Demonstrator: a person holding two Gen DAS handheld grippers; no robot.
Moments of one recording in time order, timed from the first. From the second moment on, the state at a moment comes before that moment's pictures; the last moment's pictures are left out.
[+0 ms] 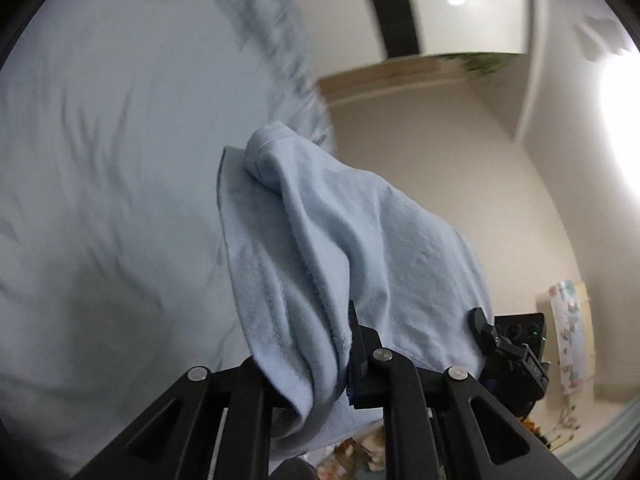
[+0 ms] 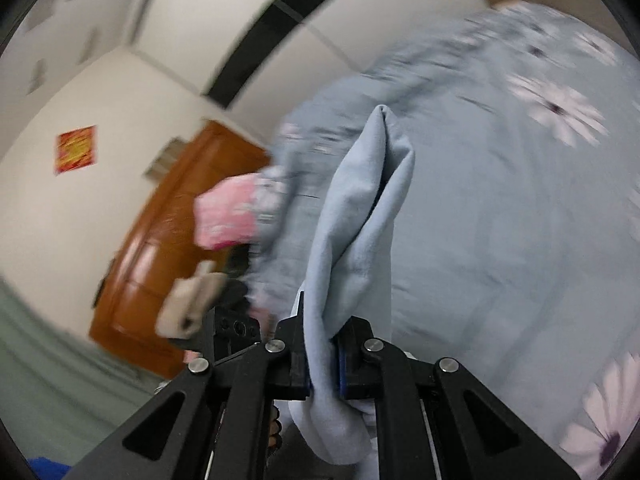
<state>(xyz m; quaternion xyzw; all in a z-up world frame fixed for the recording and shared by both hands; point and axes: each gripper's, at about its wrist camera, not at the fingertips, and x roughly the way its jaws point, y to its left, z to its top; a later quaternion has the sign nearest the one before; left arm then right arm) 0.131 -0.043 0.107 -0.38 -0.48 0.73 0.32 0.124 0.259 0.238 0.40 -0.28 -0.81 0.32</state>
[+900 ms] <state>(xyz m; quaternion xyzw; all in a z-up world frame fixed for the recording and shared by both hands) 0.219 -0.580 0.270 -0.31 -0.31 0.90 -0.01 0.063 -0.291 0.210 0.47 -0.27 -0.64 0.54</state>
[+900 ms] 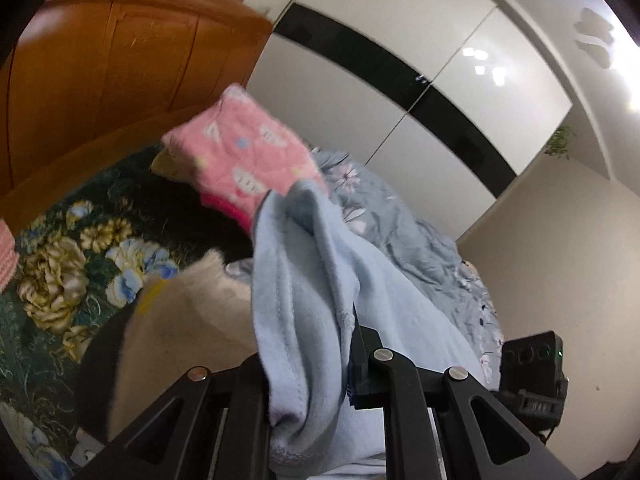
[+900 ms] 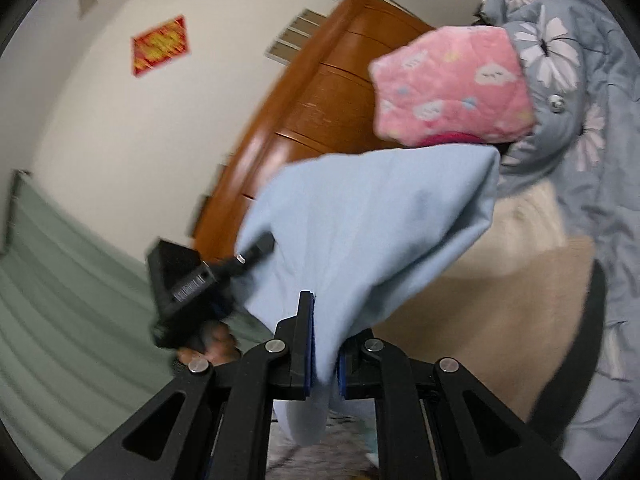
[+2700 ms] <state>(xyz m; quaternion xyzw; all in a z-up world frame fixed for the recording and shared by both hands) 0.265 -0.522 0.177 -0.33 -0.20 0.91 -0.14 0.119 -0.318 0.168 0.46 -0.01 -0.73 0.51</state>
